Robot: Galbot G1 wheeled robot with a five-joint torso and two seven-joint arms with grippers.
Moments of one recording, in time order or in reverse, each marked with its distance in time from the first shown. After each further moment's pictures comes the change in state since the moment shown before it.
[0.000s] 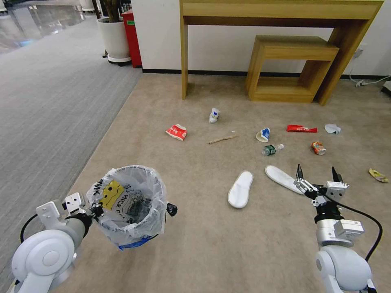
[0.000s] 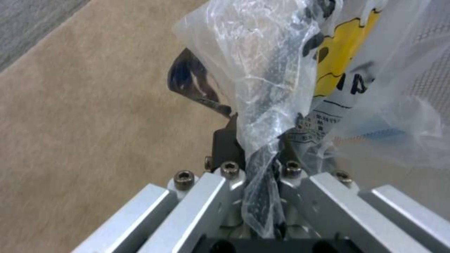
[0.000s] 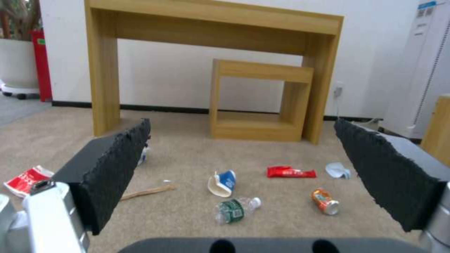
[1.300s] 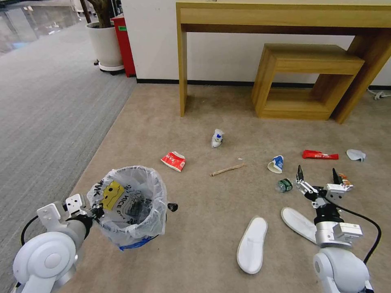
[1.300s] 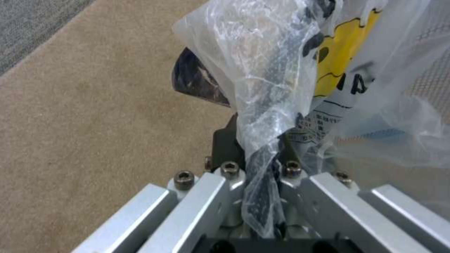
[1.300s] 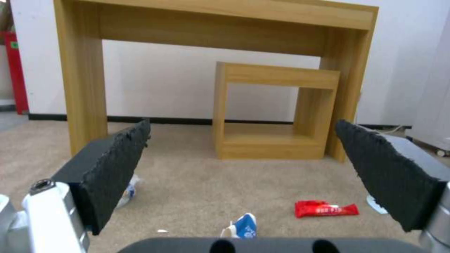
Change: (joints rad) left arm 0.007 -0.013 0.006 0.003 0.022 -0.006 0.014; right arm -0.005 -0.003 -0.014 -0.021 0.018 0.039 0.015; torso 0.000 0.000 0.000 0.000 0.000
